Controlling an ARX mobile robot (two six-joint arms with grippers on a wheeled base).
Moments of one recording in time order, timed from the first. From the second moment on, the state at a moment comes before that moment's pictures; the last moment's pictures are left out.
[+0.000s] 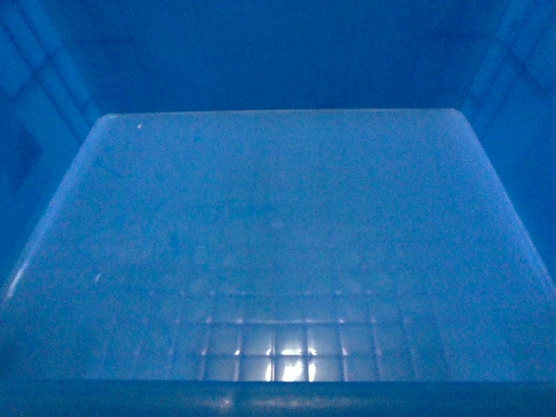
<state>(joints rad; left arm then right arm) -0.44 0.77 0.55 -0.38 -0.59 -0.23 0.29 0.88 0.57 -0.16 0.24 0.07</state>
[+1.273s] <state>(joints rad) -0.44 0.77 0.55 -0.38 -0.59 -0.23 0.29 0.88 0.56 -0.16 0.24 0.07</state>
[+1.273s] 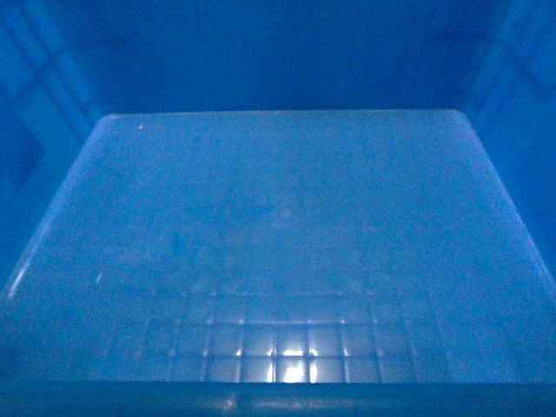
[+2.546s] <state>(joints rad) -0.44 0.77 0.55 -0.38 -0.59 -0.23 0.29 0.88 0.56 -0.16 0.24 0.07</state>
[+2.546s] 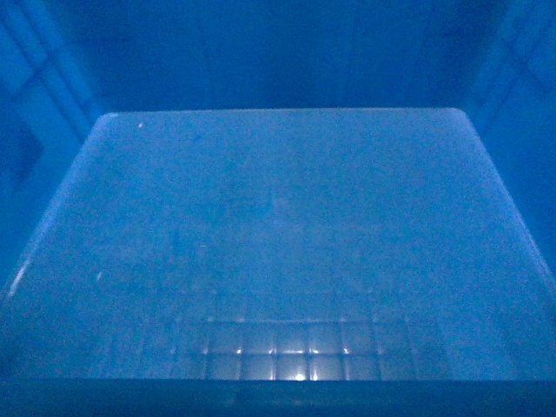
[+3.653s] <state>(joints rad) -0.44 0.77 0.55 -0.38 -0.59 -0.23 0.29 0.88 0.56 -0.16 0.24 0.06</state>
